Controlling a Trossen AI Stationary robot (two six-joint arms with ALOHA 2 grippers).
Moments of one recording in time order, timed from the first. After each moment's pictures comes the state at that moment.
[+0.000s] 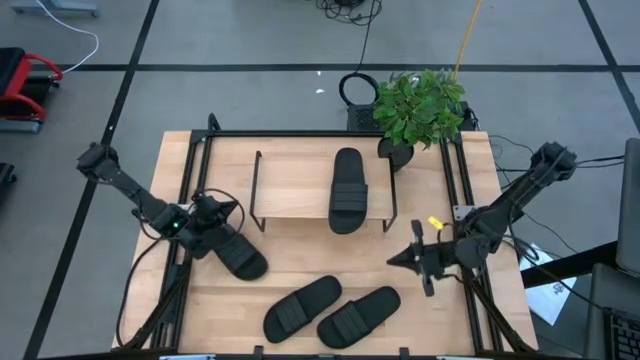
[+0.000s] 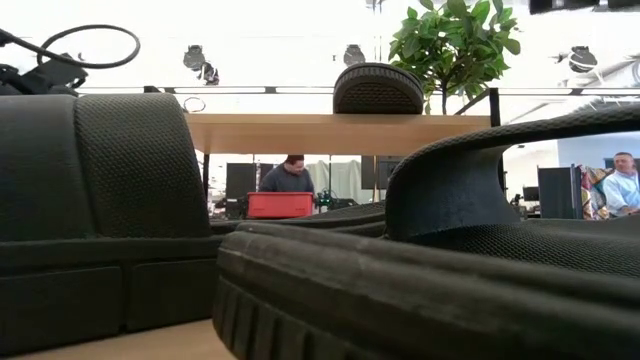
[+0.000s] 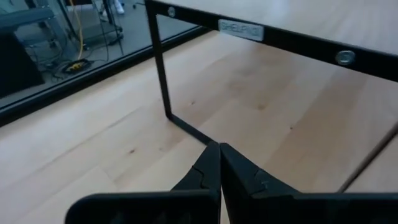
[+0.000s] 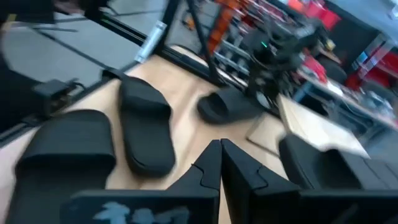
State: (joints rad) left arm -0.64 0.61 0.20 -0.68 -1.10 -1.05; right arm 0.74 0.93 0.46 0.21 0.60 -0.27
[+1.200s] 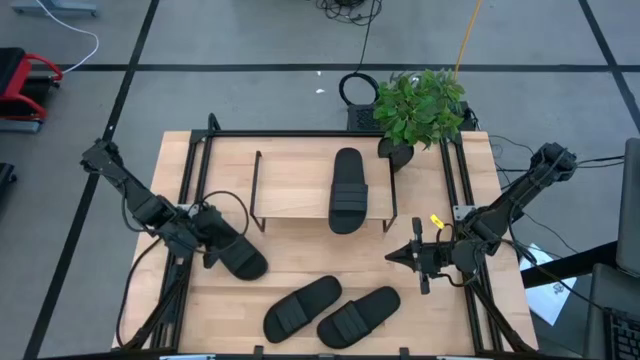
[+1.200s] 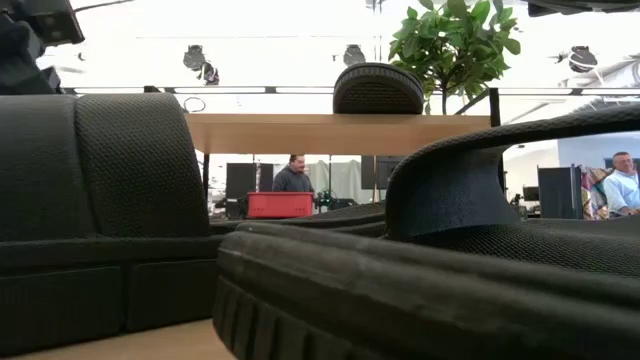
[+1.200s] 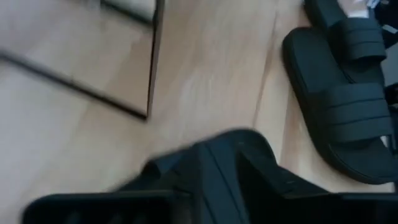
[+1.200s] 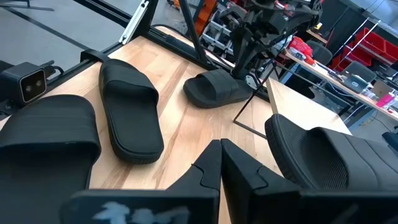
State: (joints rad) left arm -0.71 0.62 0.50 -0.77 -0.48 -1.00; right arm 0.74 0.96 0.50 0.12 0.68 -0.22
